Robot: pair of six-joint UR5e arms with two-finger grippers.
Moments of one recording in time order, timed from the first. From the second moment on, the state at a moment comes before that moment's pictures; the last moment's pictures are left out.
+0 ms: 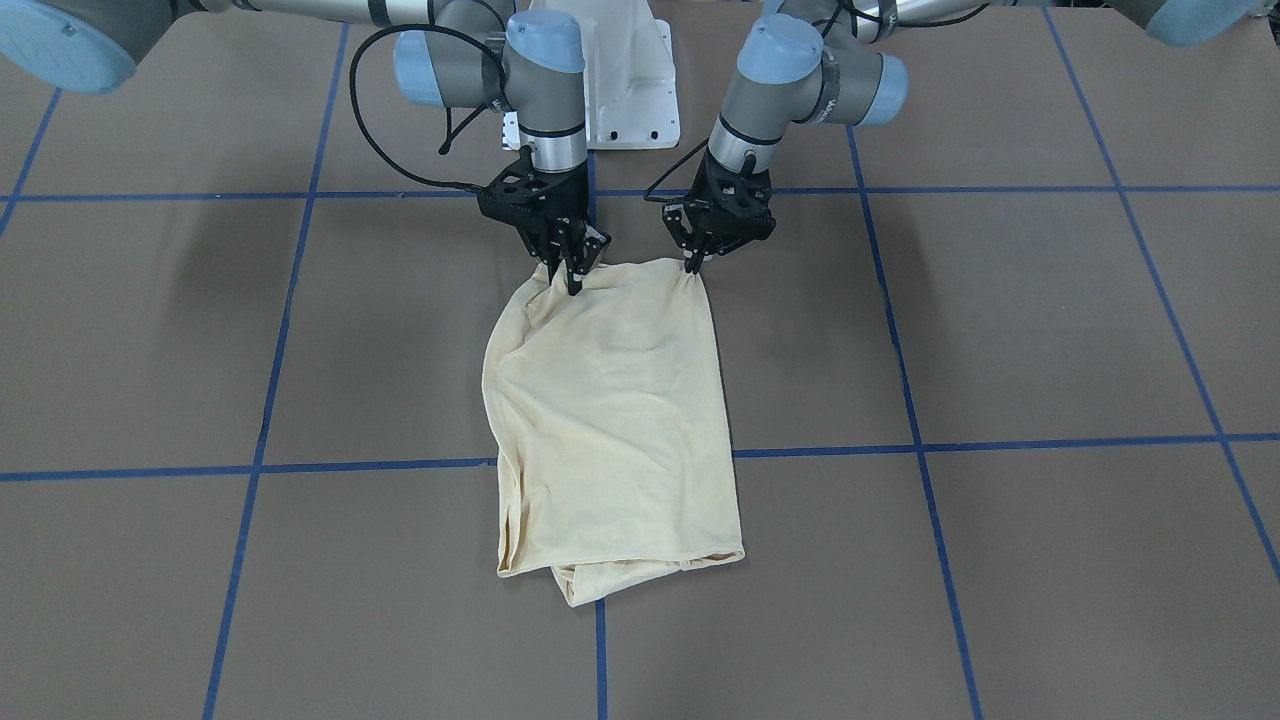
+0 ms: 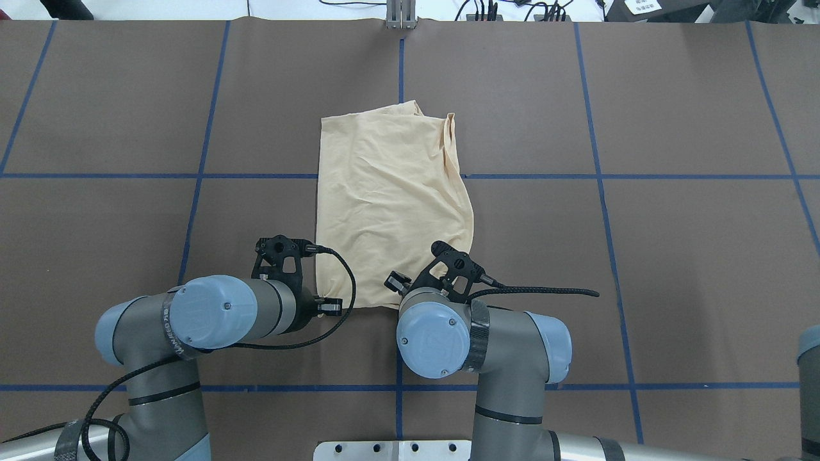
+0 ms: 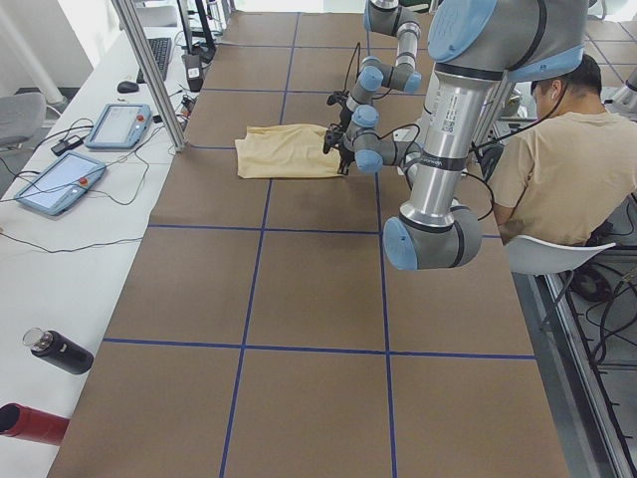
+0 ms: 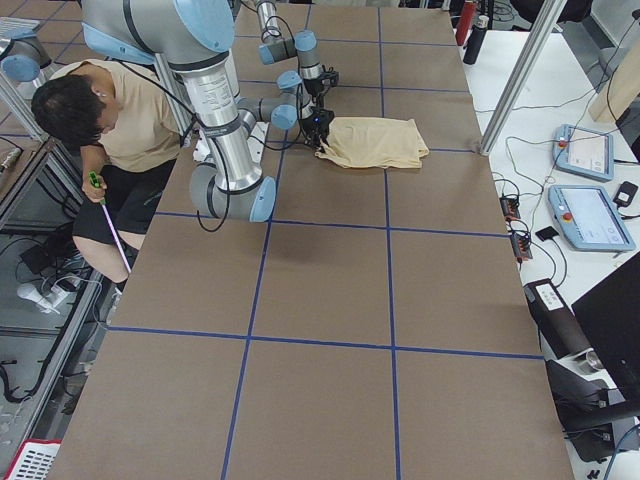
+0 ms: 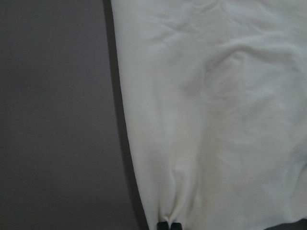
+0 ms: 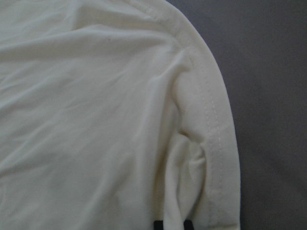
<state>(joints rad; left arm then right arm) -0.32 -1.95 -1.79 -2.01 -1.61 -1.30 0.23 -0.94 1.66 -1.45 1.33 2.01</state>
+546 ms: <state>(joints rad) -0.32 -1.95 -1.81 -2.01 -1.61 -1.29 0.24 -0.96 1.73 -1.46 1.33 2.00</state>
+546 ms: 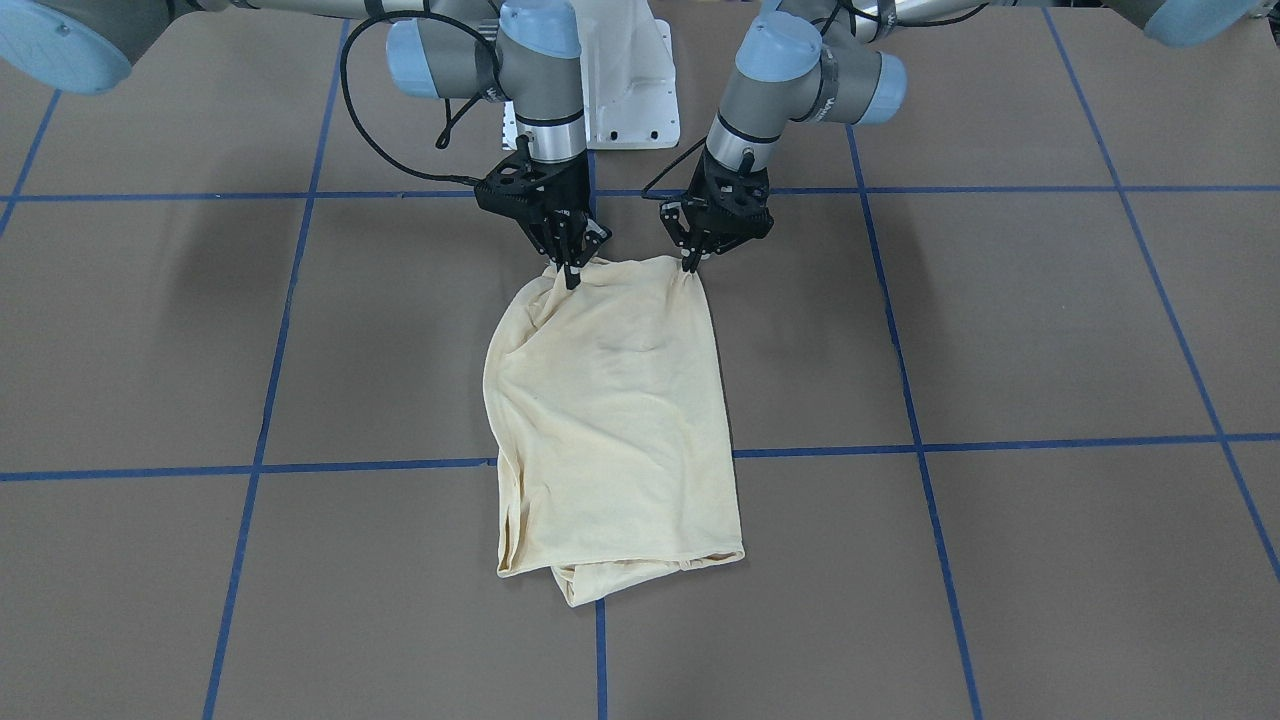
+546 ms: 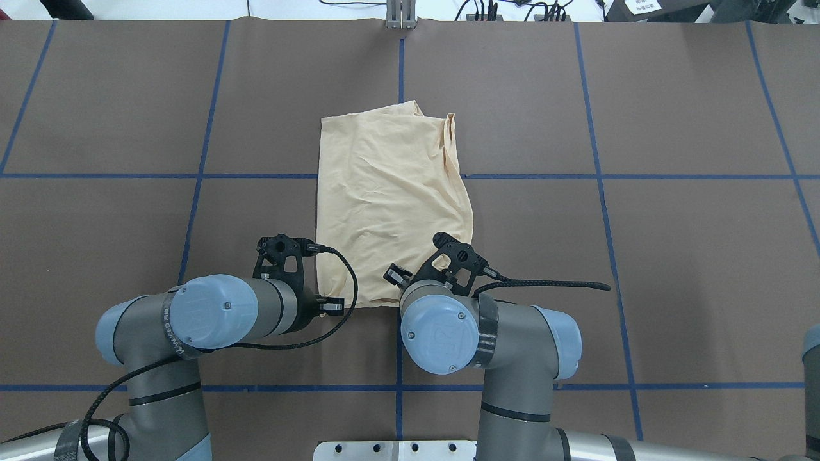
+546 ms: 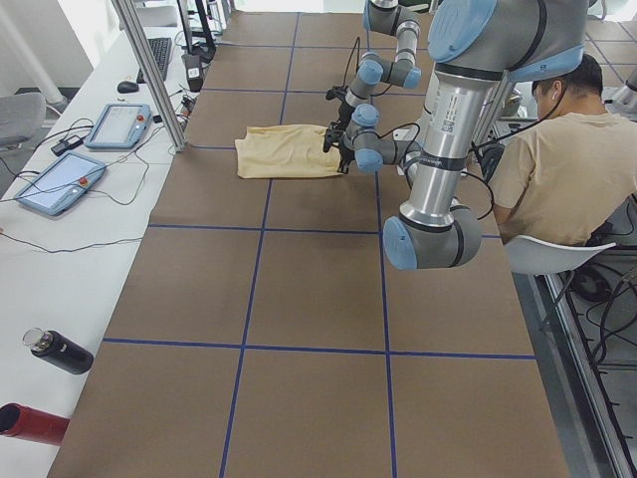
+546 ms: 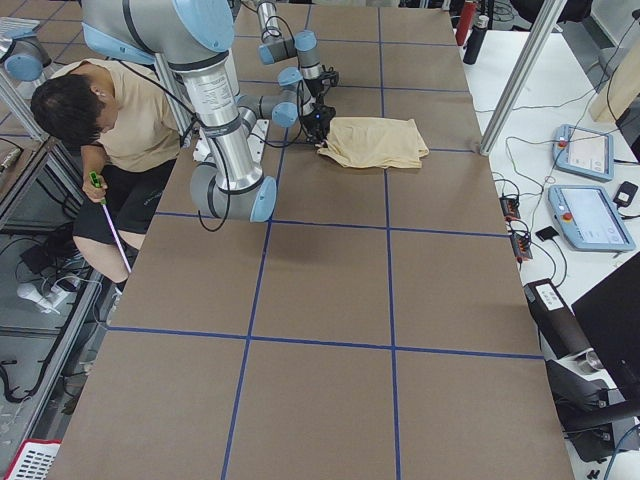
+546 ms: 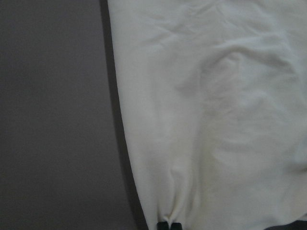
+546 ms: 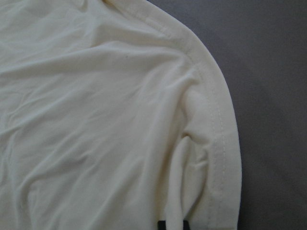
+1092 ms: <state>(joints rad) -0.31 -1.92 -2.12 -1.83 -1.67 -1.31 0.16 -1.07 2.08 -1.63 1.33 2.00</state>
